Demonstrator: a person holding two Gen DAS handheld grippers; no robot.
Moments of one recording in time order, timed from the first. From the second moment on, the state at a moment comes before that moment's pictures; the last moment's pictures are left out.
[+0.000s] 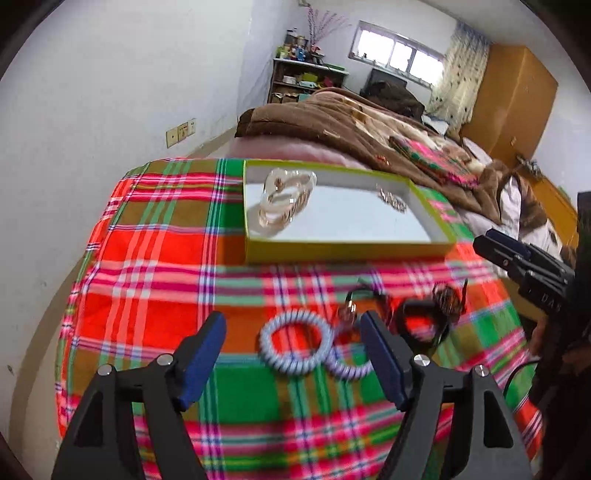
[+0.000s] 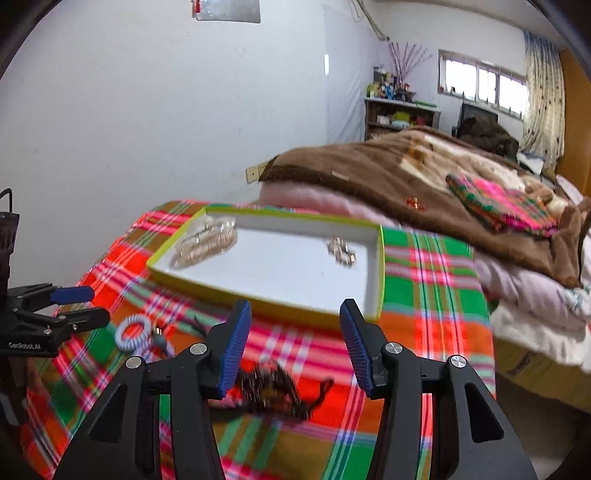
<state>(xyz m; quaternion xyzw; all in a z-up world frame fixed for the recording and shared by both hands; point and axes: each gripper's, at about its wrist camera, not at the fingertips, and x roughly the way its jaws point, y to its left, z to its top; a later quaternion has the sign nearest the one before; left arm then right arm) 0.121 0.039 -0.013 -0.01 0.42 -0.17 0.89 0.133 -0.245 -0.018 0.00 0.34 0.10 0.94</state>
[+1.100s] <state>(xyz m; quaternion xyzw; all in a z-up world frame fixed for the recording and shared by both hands) 0.085 0.048 -0.041 -0.05 0.47 -0.19 0.86 0.123 -0.252 -0.075 0.04 0.40 0.16 0.90</state>
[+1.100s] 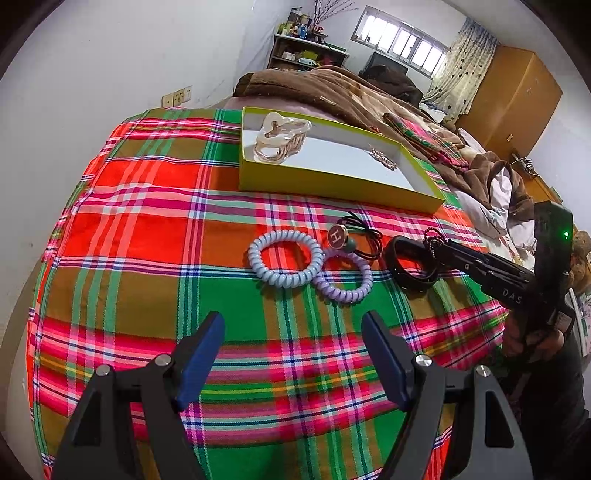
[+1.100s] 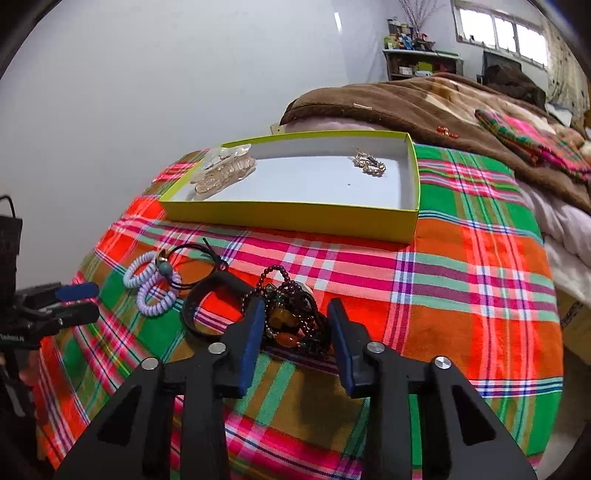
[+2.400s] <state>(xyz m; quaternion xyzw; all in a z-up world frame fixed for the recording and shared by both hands) 0.129 0.047 -0.043 -0.05 0.47 -0.12 0.87 0.094 -0.305 -0.026 0.07 0.32 0.12 0.94</state>
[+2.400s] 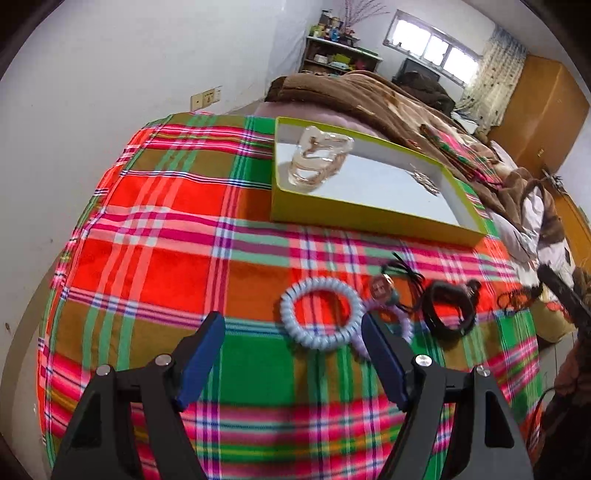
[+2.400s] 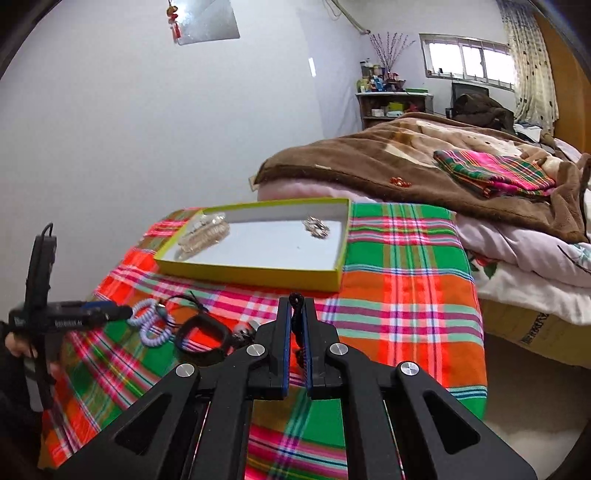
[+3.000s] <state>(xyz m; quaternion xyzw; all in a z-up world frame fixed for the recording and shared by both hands) 0.138 0.027 -0.054 0.04 0.48 -0.06 0.87 0.096 -0.307 -0.032 0.07 0.33 0.12 0.93</state>
